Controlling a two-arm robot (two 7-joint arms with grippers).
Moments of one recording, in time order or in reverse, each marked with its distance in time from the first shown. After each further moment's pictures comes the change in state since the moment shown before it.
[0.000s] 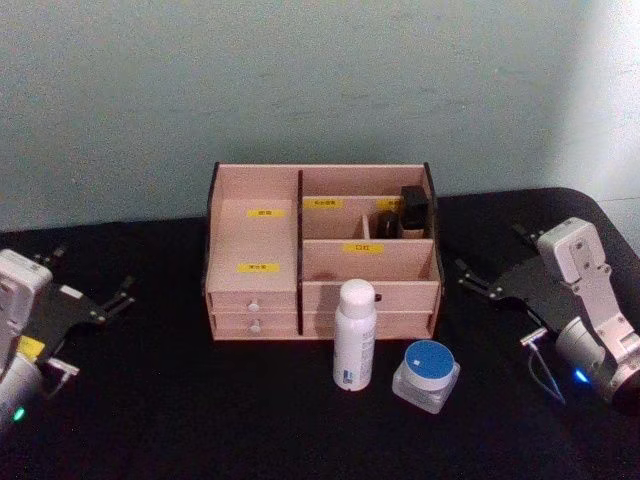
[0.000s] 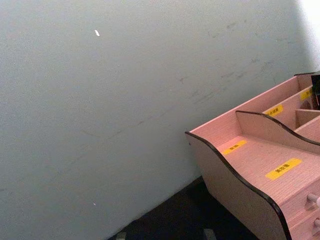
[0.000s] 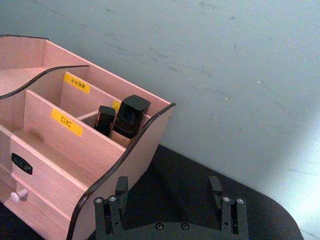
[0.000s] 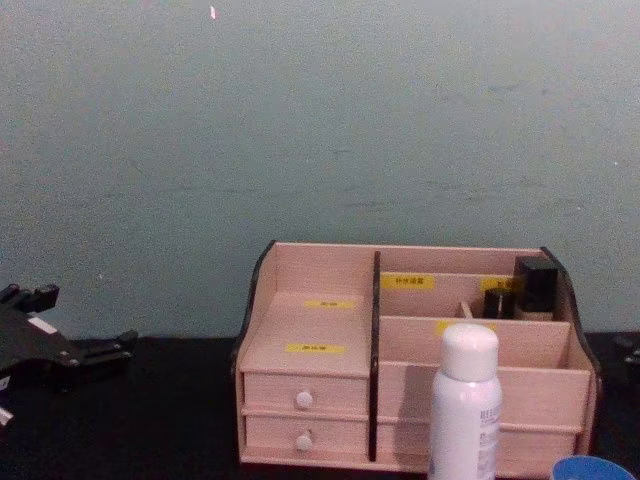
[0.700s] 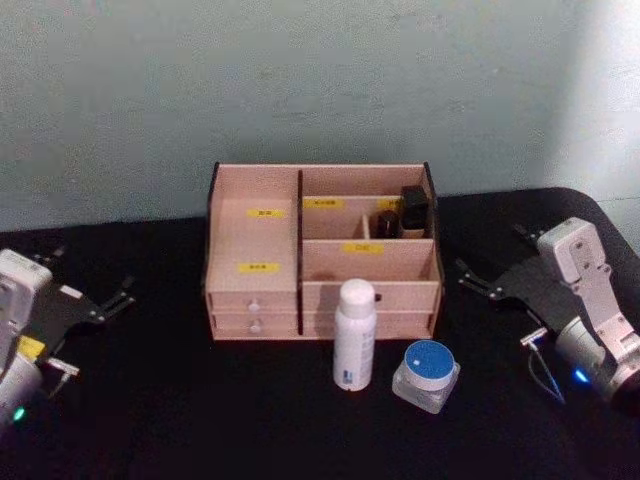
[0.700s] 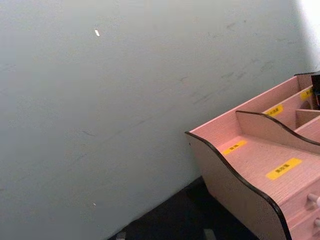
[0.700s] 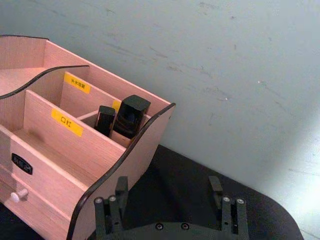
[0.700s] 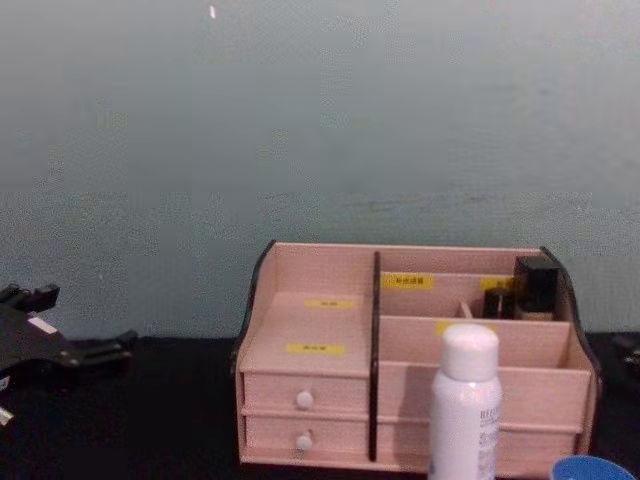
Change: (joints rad) left arm 0.000 0.000 0.000 0.000 0.000 0.000 0.000; right arm 0.000 0.000 0.000 0.000 0.000 0.000 0.000
